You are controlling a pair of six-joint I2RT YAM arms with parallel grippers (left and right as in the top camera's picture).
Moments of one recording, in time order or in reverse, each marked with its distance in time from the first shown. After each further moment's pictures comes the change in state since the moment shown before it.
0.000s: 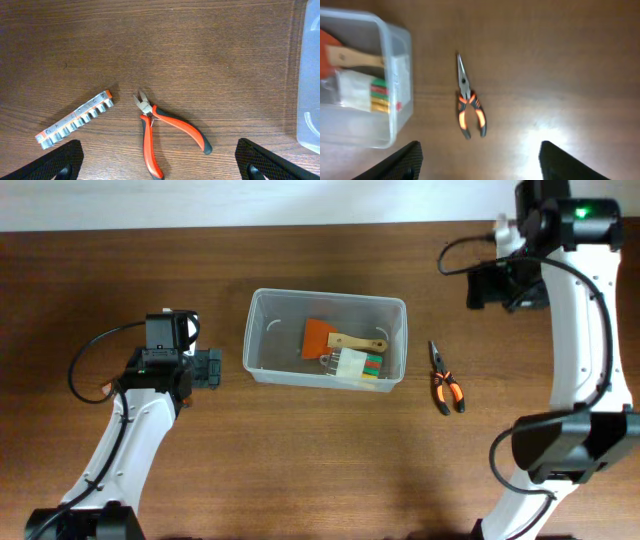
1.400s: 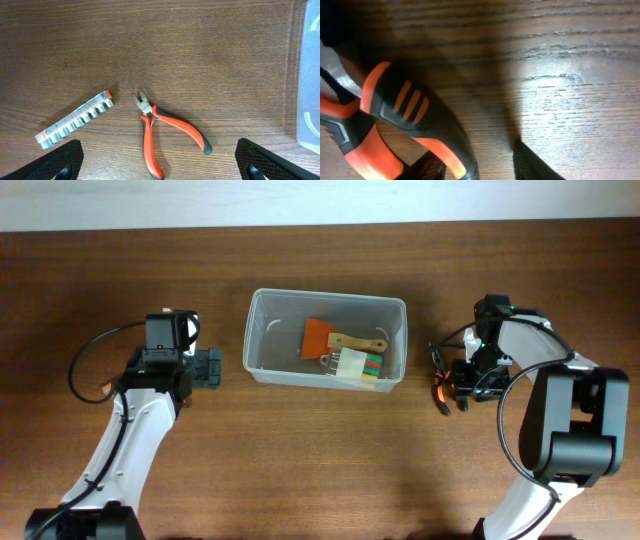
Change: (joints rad) left arm 0.000 0.000 0.000 0.000 0.000 0.000; right arm -0.059 -0.010 -0.903 0.590 0.032 -0.005
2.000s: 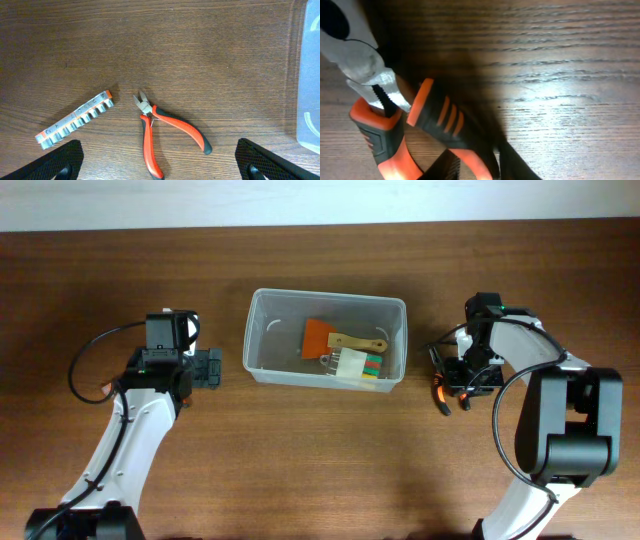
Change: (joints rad) left arm 0.000 0.000 0.000 0.000 0.000 0.000; right arm 0.045 -0.007 -0.005 0.042 0.004 -0.001
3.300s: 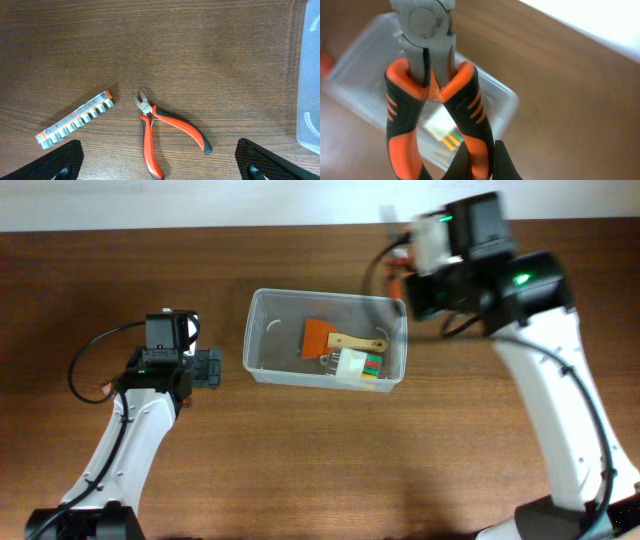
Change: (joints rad) left arm 0.000 0.000 0.000 0.000 0.000 0.000; right arm 0.413 -0.315 0.632 -0.202 -0.051 -0.153
